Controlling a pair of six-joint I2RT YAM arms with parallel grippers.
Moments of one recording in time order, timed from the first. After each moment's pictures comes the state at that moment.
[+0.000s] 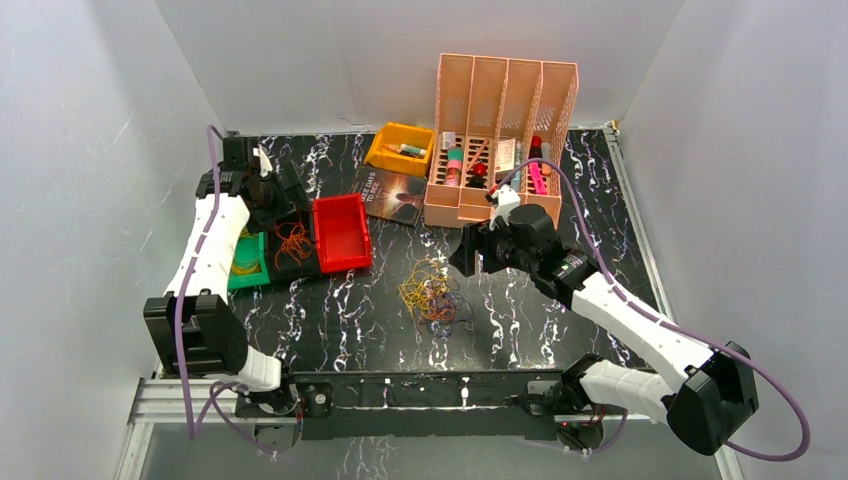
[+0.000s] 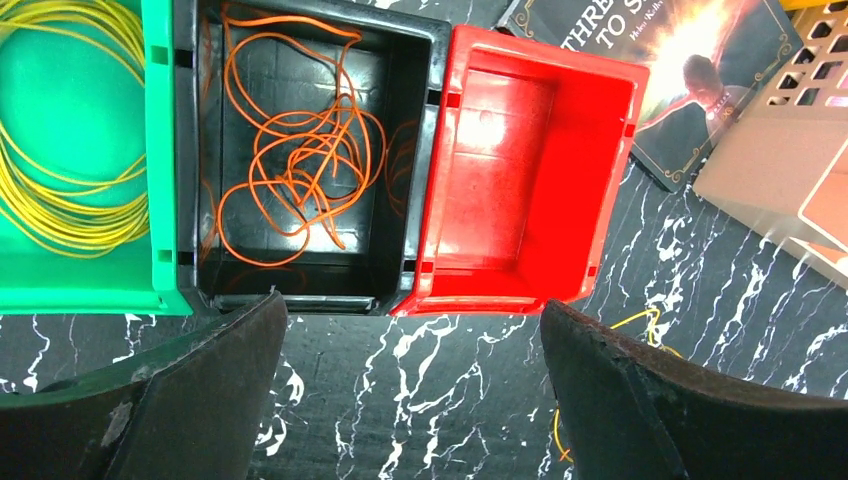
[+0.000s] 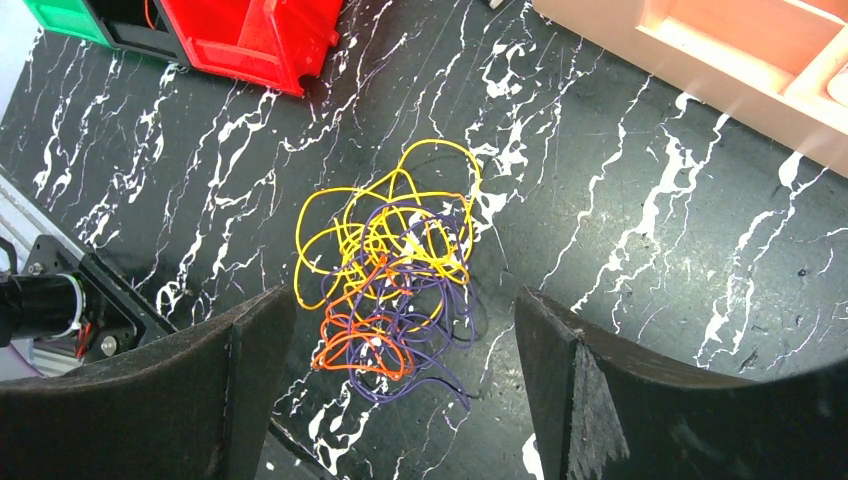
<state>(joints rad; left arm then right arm) 0.05 1.46 1.36 -0.89 0.08 -0.38 0.66 1.07 0.80 -0.27 -0.15 0.37</state>
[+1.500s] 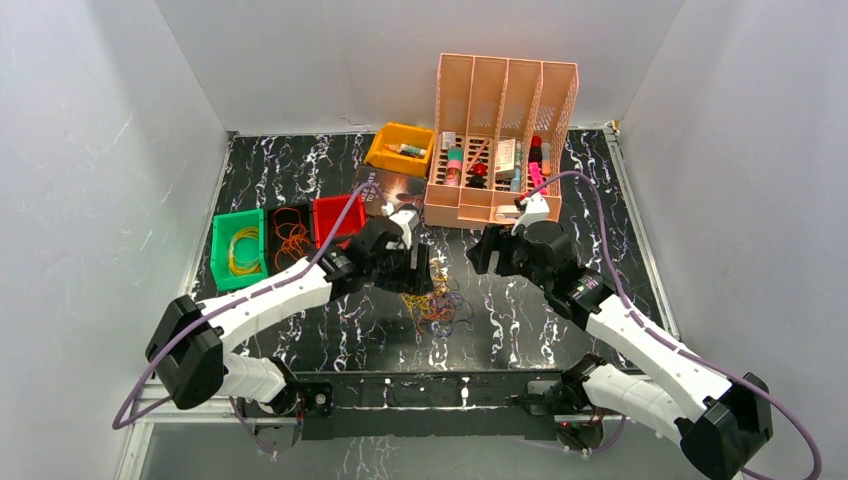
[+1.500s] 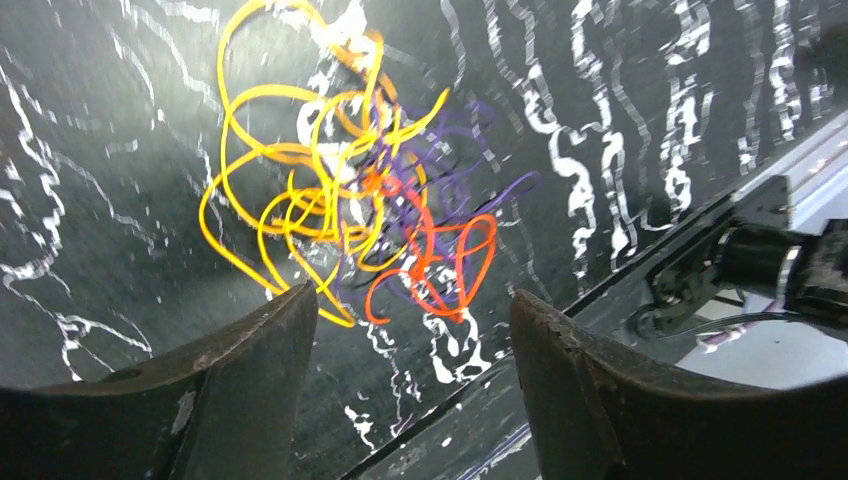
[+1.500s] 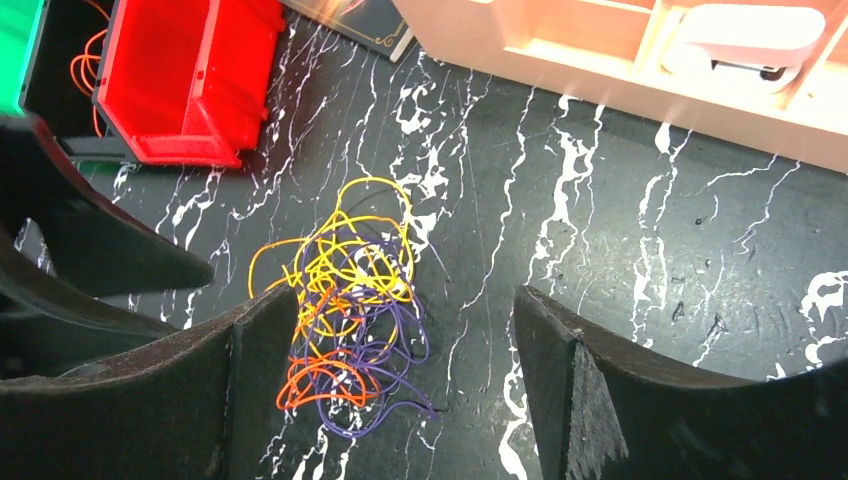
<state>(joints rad) -0.82 1.33 0.98 -0.44 0.09 -0.55 0.66 0.91 0.68 -0.24 0.07 0.47</state>
